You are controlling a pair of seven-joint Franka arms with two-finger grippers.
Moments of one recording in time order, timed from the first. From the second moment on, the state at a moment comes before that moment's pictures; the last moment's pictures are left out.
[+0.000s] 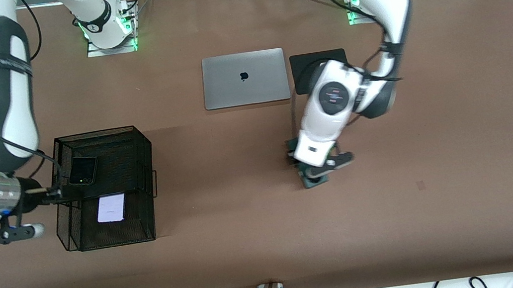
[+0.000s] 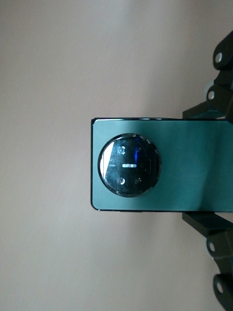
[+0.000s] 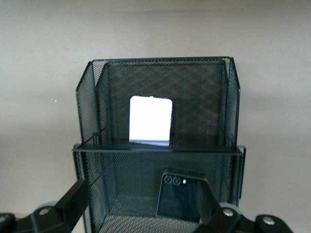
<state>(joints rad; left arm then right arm) -0.60 0.70 0.03 -1.49 -0.09 2.33 -0.80 0.48 0.62 -0.68 -1.24 0.46 1.64 -0.18</state>
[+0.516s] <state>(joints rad) -0.88 0.99 0.20 -1.14 -0.09 2.30 -0.90 0.49 0.57 -0.68 -1.26 0.46 1.60 -0.11</state>
